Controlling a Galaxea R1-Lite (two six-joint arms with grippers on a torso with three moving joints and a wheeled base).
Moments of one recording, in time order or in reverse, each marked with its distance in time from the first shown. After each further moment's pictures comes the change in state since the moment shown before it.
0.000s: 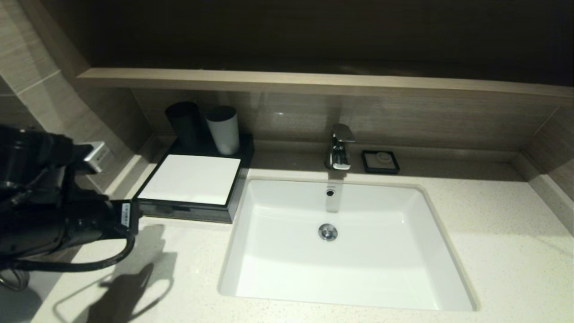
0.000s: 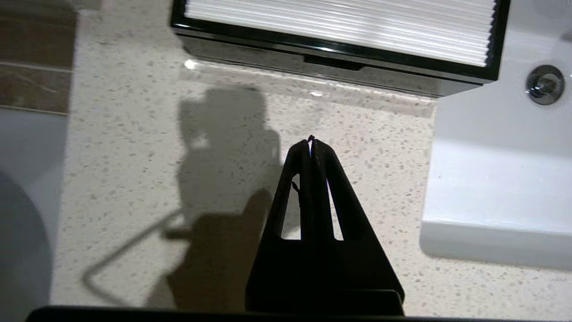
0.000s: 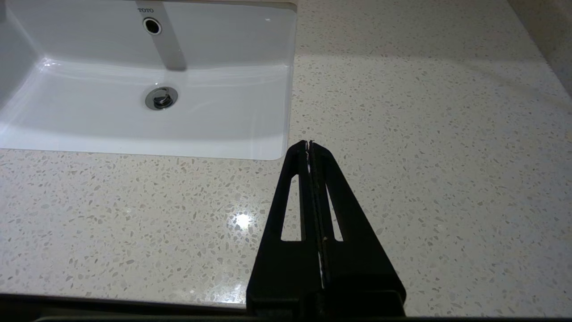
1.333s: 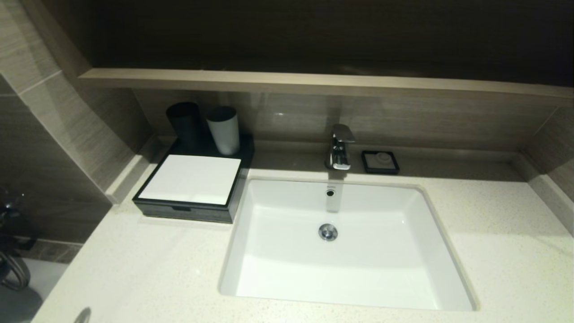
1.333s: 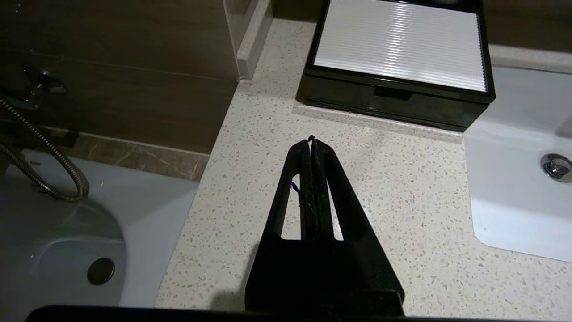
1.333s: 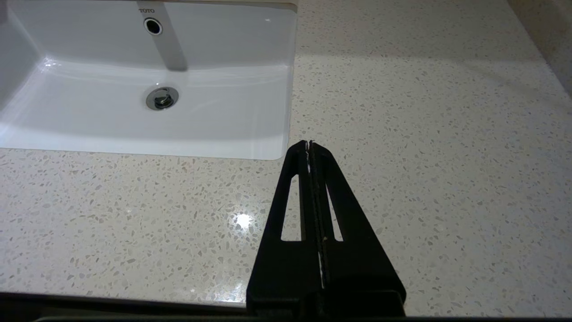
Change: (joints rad) left arm 0.199 -0.784 0.513 -0.241 -0.014 0.148; right arm 0.000 0.000 0.000 0.000 -0.001 0.000
